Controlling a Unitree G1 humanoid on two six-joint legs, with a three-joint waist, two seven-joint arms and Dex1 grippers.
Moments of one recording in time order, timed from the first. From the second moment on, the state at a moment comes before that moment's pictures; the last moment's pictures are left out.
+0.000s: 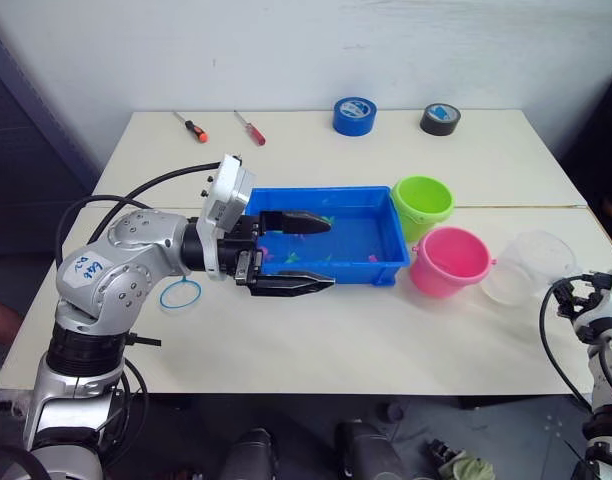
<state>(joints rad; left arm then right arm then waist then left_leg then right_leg) -0.66 0.63 -0.02 -0.32 -0.80 0.76 -1.00 -0.27 -0.63 -0.55 0.56 0.30 0.13 0.33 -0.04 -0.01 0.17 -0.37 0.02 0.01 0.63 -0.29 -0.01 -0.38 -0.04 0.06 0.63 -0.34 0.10</state>
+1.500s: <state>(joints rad) -0.67 0.57 -0.04 -0.22 -0.73 0.71 -1.02 -0.09 -0.65 -0.52 0.01 0.23 0.14 0.27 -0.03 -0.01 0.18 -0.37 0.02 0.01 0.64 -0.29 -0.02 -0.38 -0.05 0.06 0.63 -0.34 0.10</state>
